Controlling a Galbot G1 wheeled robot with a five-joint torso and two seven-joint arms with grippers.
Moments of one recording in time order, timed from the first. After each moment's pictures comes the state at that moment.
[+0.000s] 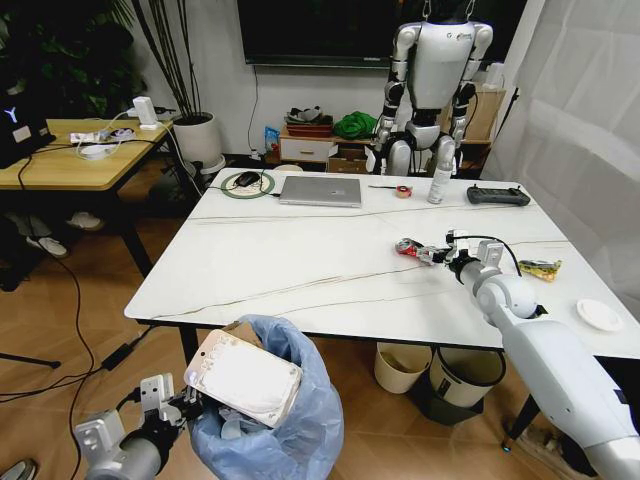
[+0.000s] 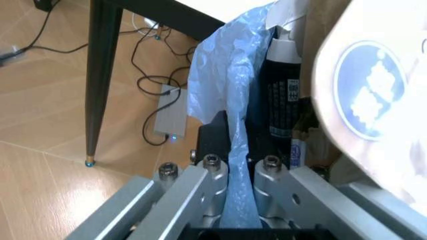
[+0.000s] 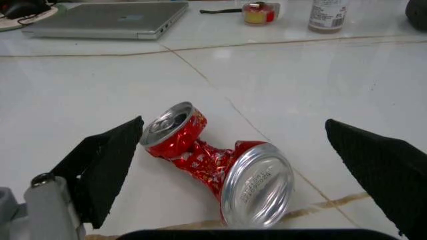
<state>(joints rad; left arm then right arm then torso) 1.94 -0.98 -0.65 -2.40 -1.02 0.33 -0.41 -0.71 1.00 0.22 1.39 0.69 -0.36 -0.01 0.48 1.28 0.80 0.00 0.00</state>
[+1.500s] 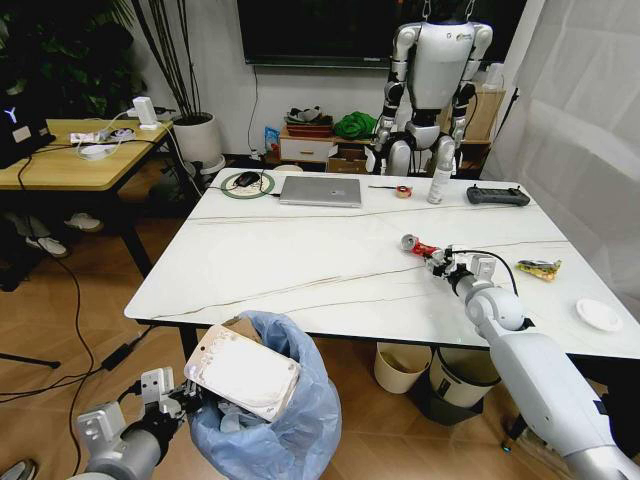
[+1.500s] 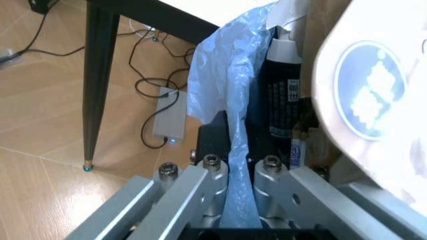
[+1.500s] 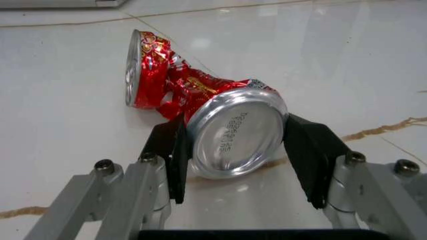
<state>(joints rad) 1.90 -0.94 -0.65 -2.38 -1.05 0.33 -0.41 -0.75 1.07 0.27 1.35 0.61 -0.37 0.04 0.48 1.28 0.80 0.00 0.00</state>
